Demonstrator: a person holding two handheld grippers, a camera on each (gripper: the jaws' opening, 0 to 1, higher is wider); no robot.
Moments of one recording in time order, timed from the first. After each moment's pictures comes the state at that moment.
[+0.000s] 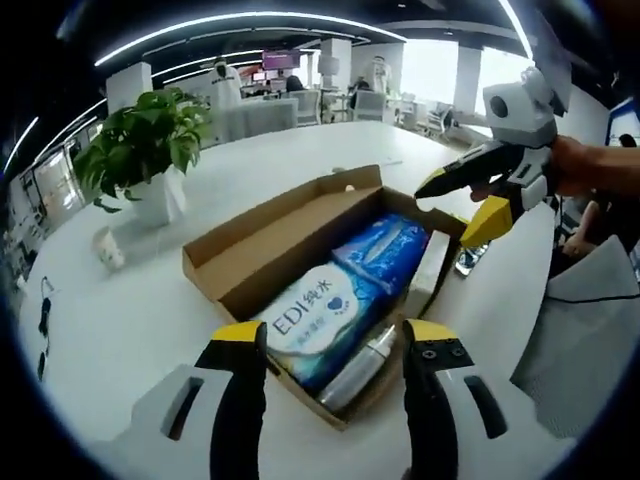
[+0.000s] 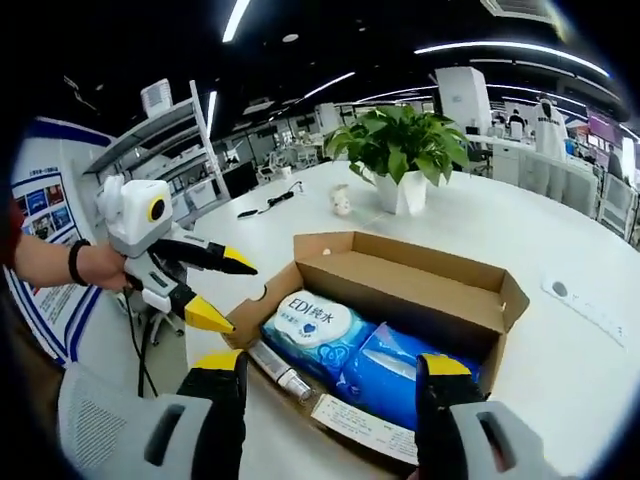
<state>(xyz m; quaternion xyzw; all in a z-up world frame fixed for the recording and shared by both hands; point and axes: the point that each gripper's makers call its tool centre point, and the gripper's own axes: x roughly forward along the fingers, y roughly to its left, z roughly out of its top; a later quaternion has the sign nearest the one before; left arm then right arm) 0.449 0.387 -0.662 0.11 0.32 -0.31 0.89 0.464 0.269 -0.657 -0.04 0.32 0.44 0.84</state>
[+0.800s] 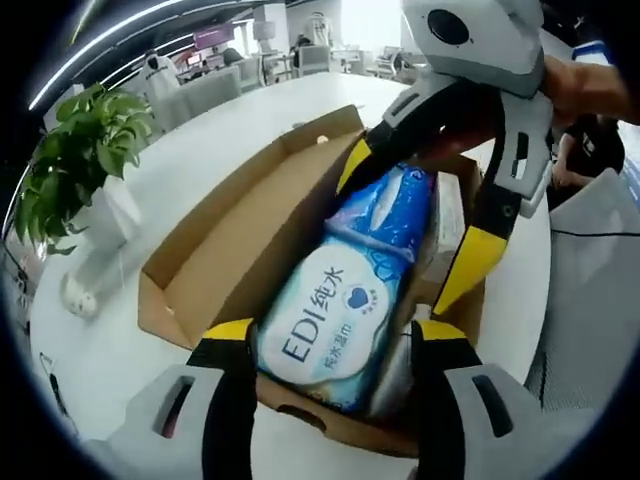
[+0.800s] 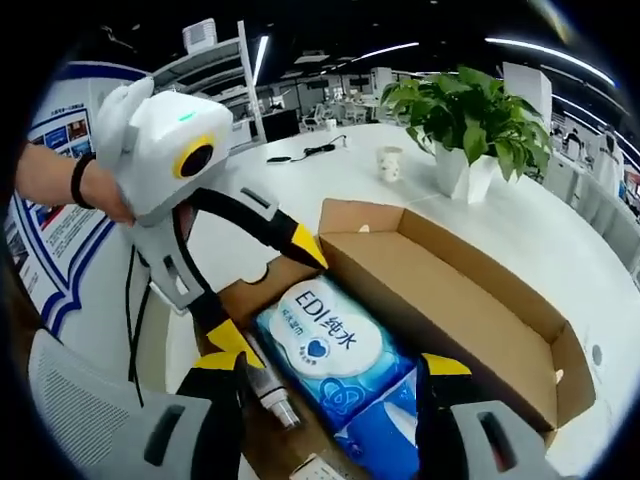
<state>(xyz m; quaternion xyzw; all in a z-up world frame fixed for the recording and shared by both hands) 0.485 0.377 -0.715 0.21 0.37 -0.40 0.81 0.487 0.338 -0.710 -0.16 0.36 0.51 0.77</state>
